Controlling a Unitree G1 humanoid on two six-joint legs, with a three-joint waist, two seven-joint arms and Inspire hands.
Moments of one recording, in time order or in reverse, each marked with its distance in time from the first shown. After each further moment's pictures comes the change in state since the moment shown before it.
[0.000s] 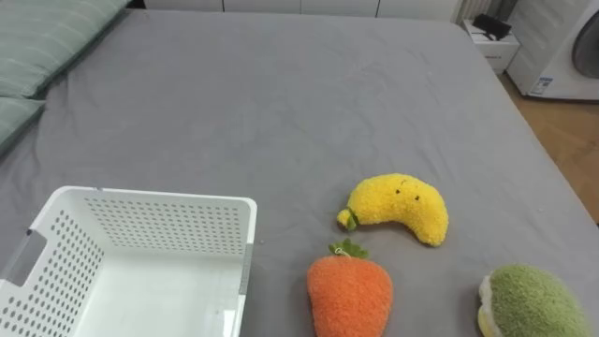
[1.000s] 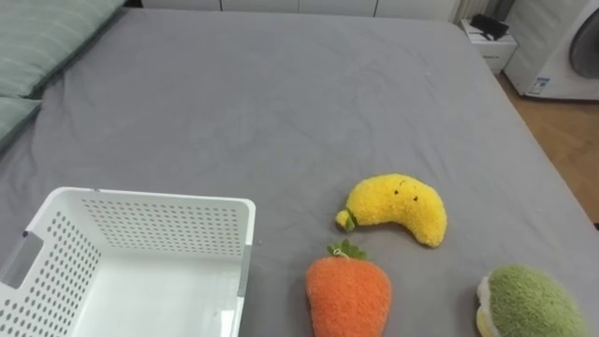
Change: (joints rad) left arm -0.006 0.002 0.067 0.009 0.003 0.024 -0.008; right arm 0.006 0.006 -0.149 0.038 0.054 0.047 -0.016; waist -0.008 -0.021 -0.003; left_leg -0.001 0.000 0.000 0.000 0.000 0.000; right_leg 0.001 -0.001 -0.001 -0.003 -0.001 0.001
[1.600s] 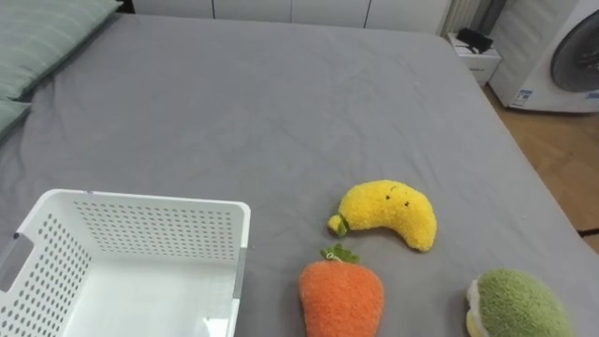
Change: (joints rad) left arm 0.013 0.051 0.085 -0.022 -0.001 -0.019 0.007; right arm -0.016 -0.094 -0.248 -0.187 -0.003 -0.001 -0.159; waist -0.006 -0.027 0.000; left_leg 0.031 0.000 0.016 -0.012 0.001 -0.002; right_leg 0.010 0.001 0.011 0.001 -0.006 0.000
